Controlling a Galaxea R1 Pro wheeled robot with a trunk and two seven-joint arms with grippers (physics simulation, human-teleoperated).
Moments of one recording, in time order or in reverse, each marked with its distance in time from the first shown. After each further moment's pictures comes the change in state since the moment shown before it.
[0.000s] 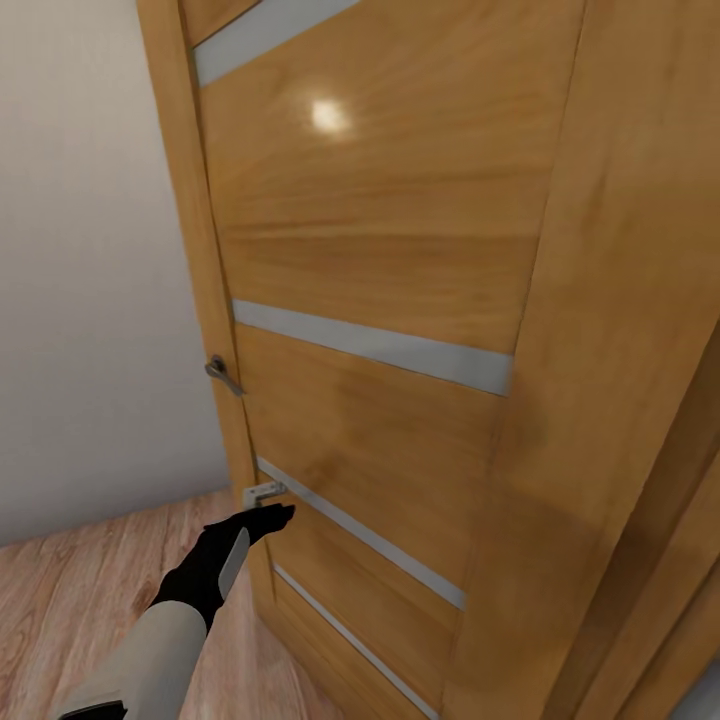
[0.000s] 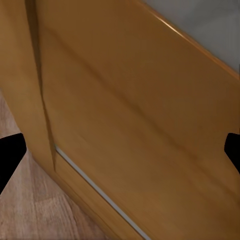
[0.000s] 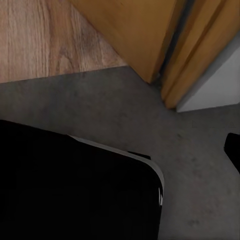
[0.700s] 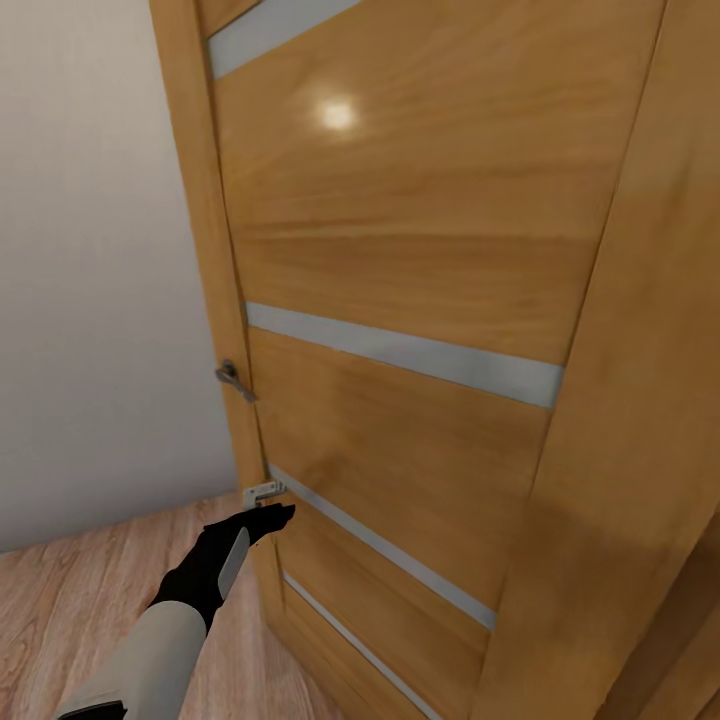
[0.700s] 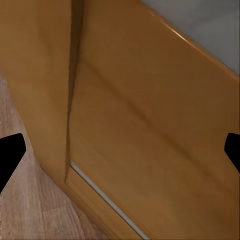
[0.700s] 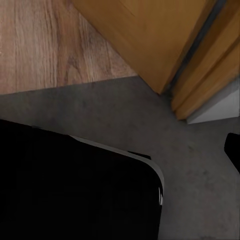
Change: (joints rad) left arm 0.000 0.001 0.001 0.000 0.003 0.000 -0.001; right arm 0.000 0.000 0.000 0.000 0.000 0.001 0.000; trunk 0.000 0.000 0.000
